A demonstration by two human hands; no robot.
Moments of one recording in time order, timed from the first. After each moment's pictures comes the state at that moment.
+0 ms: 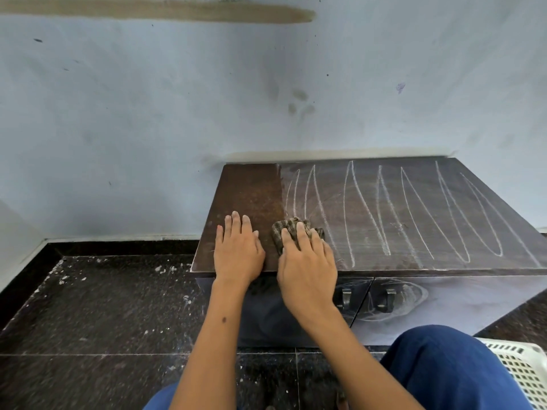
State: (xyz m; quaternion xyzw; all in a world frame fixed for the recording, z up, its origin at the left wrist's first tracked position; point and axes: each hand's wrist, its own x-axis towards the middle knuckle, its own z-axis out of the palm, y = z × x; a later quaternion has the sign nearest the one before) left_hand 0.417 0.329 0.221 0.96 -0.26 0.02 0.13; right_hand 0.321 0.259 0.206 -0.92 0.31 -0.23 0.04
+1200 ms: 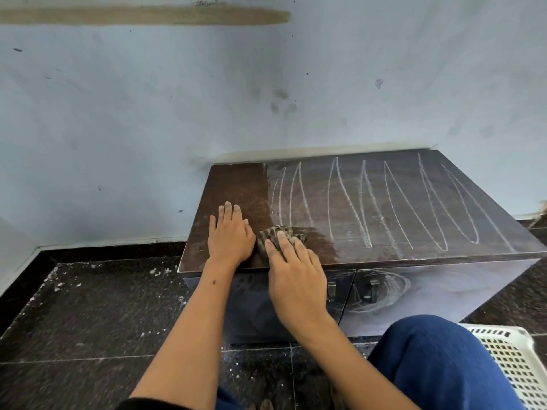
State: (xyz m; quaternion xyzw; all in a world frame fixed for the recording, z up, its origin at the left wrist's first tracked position) left_hand 0.436 0.307 0.225 0.96 -0.26 0.00 0.14; right_hand 0.297 0.261 0.198 -0.93 0.23 -0.29 0.03
